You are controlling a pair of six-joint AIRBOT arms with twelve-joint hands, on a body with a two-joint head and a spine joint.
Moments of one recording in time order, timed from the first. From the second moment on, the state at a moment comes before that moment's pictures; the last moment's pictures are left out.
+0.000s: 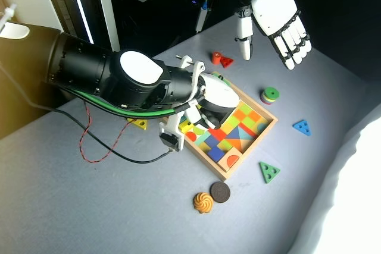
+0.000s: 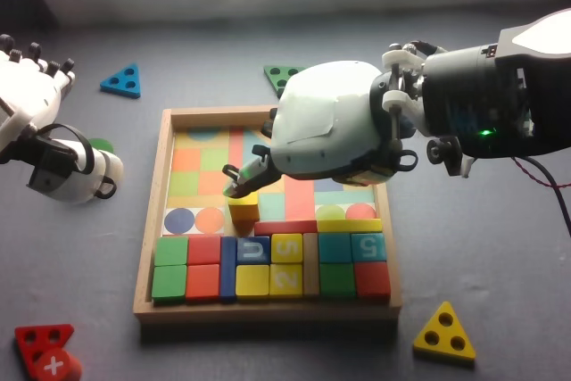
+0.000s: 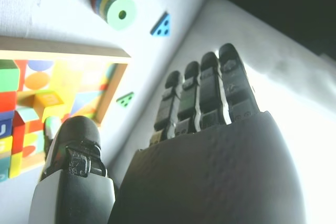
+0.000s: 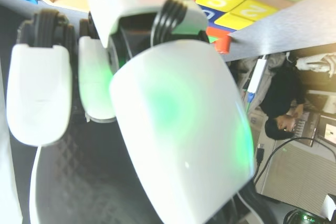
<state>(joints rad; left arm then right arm) 0.01 -0.80 0.60 -1.84 -1.09 2.96 -0.09 -1.38 1.34 -1.56 0.34 0.13</state>
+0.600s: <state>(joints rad) 0.01 -0.80 0.60 -1.84 -1.09 2.96 -0.12 -1.38 1.35 -1.54 0.34 0.13</state>
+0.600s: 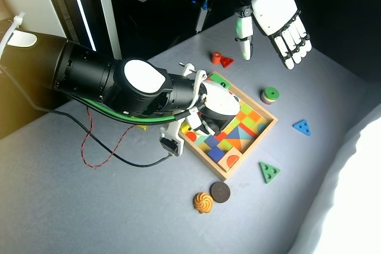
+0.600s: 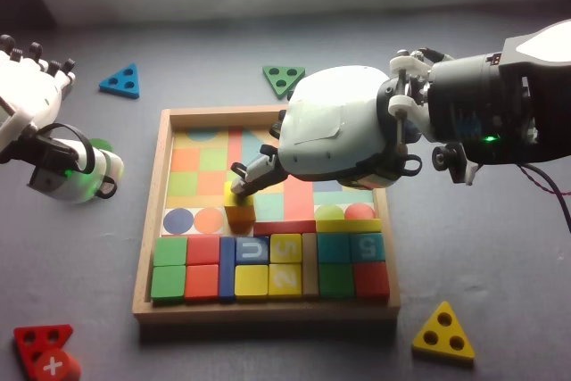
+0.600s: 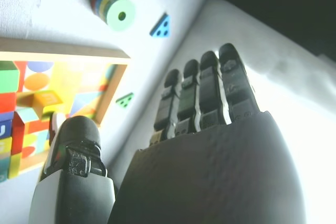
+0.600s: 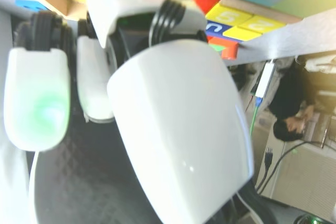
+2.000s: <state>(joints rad) 0.01 -0.80 0.60 -1.84 -1.09 2.96 -0.13 -1.31 1.42 -1.54 0.33 0.12</state>
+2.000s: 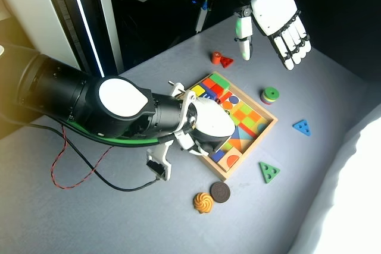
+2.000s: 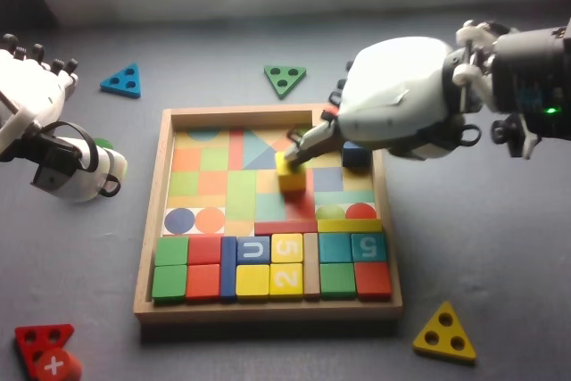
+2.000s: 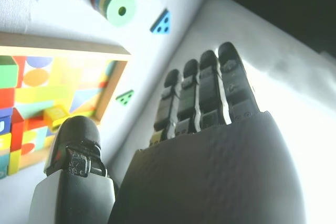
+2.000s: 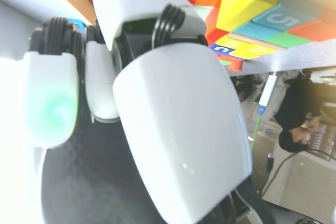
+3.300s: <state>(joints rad) 0.01 -0.80 0.60 -1.84 -1.09 2.96 -0.14 -1.25 1.42 -1.54 0.27 0.16</state>
